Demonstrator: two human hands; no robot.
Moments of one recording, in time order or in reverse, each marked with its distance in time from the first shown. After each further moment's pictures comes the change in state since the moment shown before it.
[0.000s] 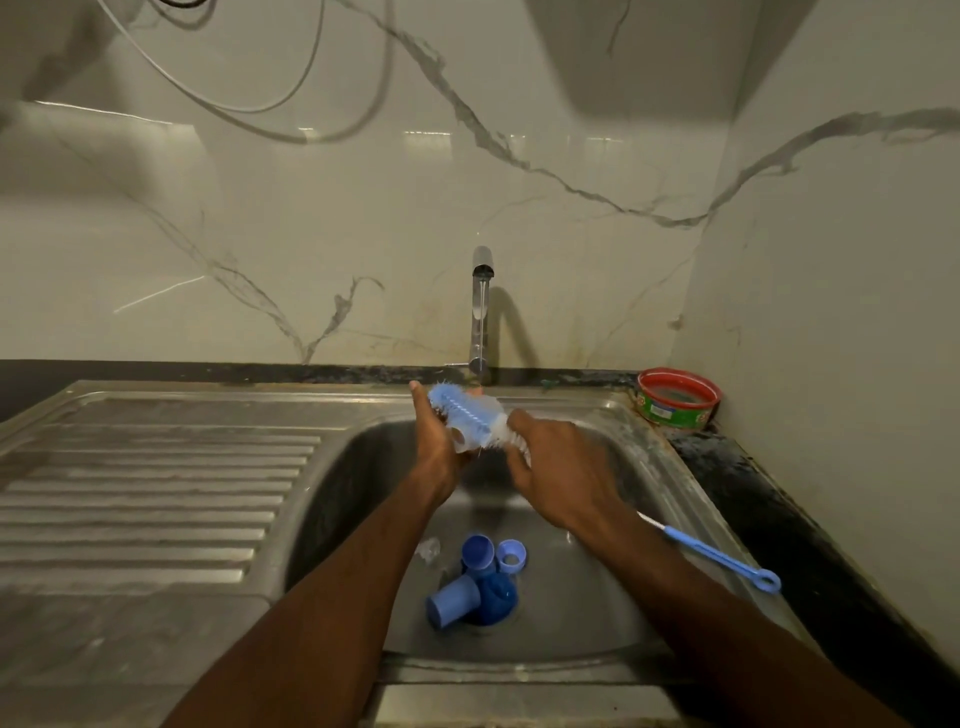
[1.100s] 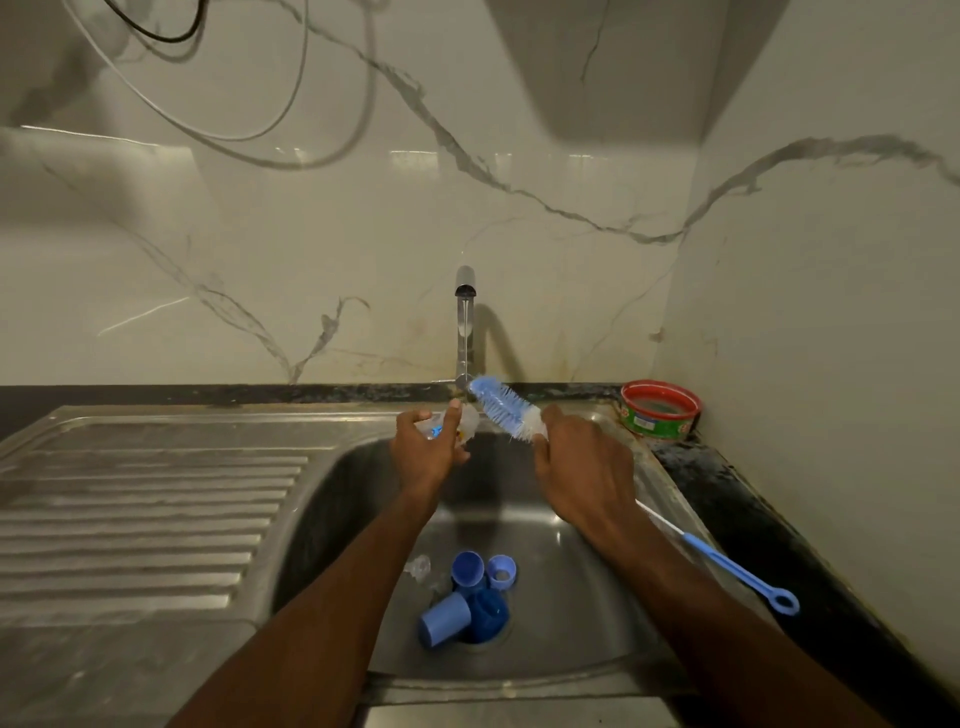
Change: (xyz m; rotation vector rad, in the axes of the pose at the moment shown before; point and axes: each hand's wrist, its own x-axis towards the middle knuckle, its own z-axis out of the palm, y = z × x) left_hand 0.015 -0.010 -0.005 0.439 0.246 0.366; right_hand 0.000 0.015 -0.029 -0.174 0.131 0.165
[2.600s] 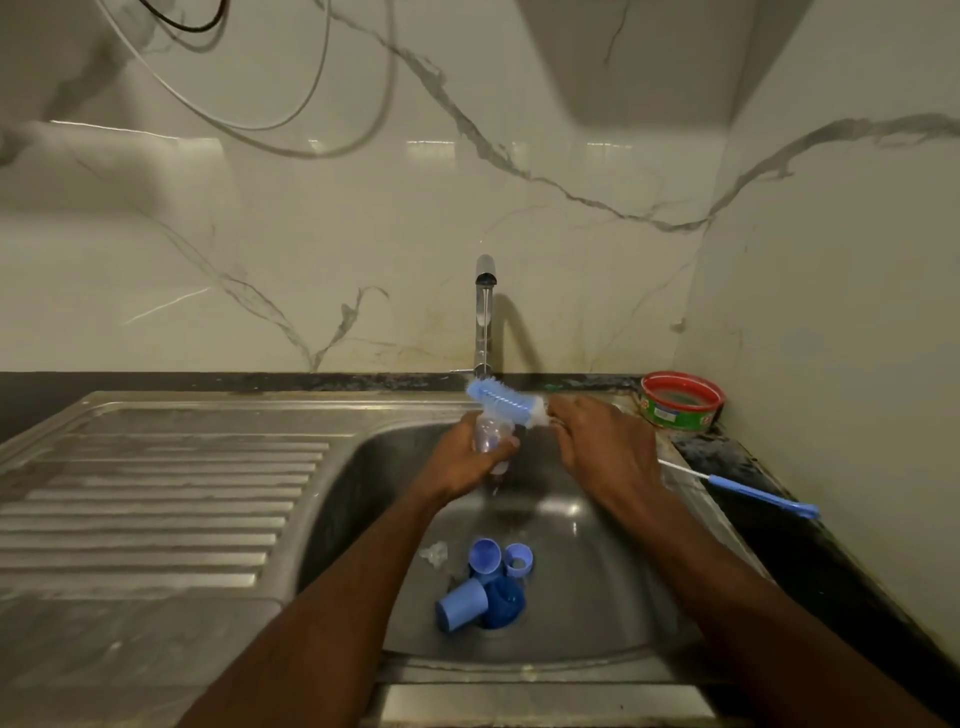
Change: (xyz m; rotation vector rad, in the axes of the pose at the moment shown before) left_hand -0.019 0.002 -0.020 0.293 -0.589 0.228; right_hand 0.015 0.016 0.013 -0.093 0.053 -0.161
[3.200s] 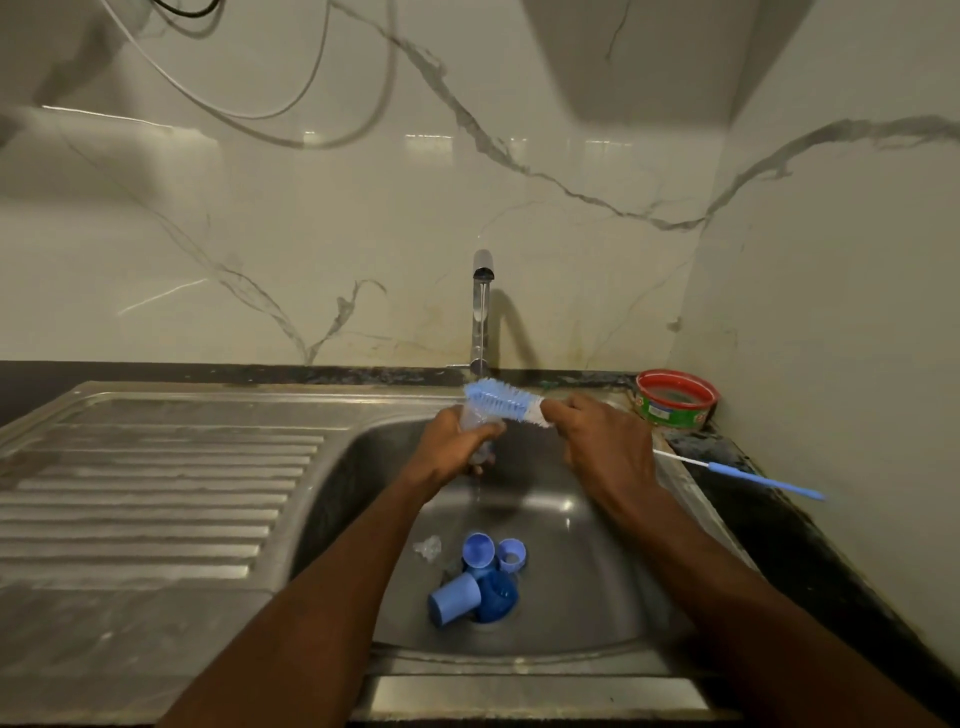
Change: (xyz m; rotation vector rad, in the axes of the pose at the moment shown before) left_hand 0.003 0.006 -0.006 -0.105 0.044 -0.087; right_hand -0.002 0.005 0.003 -0.118 0.014 -0.104
